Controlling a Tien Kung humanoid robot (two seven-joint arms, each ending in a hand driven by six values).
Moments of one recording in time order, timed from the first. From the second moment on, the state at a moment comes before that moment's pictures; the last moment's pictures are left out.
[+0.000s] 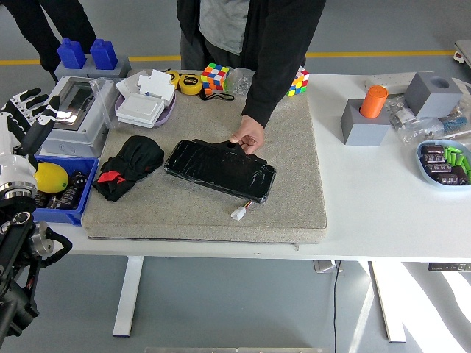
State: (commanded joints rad) left arm -0.24 0.08 -1.57 -1.12 1.20 0.30 -0.31; right arm -0.11 -0.13 1.52 0.27 -1.28 -0.04 0.21
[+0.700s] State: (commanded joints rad) left arm -0.24 0.08 -1.58 -1.13 1.20 0.30 -0.30; right arm -0.10 -0.13 1.53 0.27 -1.27 -0.04 0.21
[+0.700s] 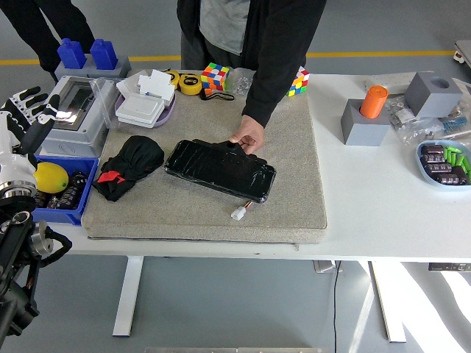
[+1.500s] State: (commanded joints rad) left arm -0.23 0.08 -1.57 -1.14 1.20 0.30 -0.30; right arm -0.10 -0.14 1.51 0.27 -1.27 -0.05 0.21
